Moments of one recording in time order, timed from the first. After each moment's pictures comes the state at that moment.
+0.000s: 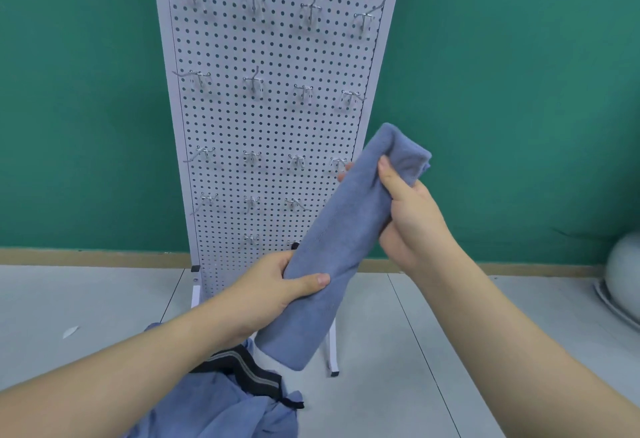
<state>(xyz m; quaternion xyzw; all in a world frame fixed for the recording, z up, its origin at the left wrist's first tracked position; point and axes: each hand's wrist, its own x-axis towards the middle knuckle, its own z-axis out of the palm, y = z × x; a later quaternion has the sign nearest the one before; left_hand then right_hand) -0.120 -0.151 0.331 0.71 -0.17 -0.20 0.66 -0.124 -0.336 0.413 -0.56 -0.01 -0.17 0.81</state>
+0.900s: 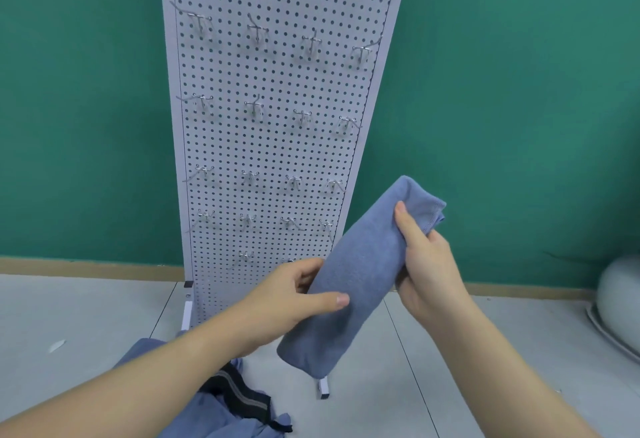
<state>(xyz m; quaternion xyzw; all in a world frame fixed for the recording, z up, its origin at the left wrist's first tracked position) -0.119 -0.169 0.358 0.71 -0.25 -0.20 0.63 -0.150 -0.353 0.416 -0.58 0.14 -0.20 0.78</state>
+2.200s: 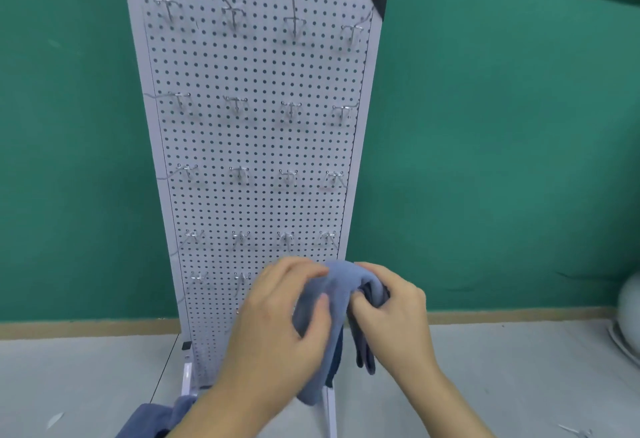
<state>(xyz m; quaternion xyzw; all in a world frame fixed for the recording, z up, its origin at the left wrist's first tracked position) -0.112 -0.188 0.428 0.81 -0.26 0.26 0.46 -0.120 -0.355 0.425 -0.83 0.03 -0.28 0.48</state>
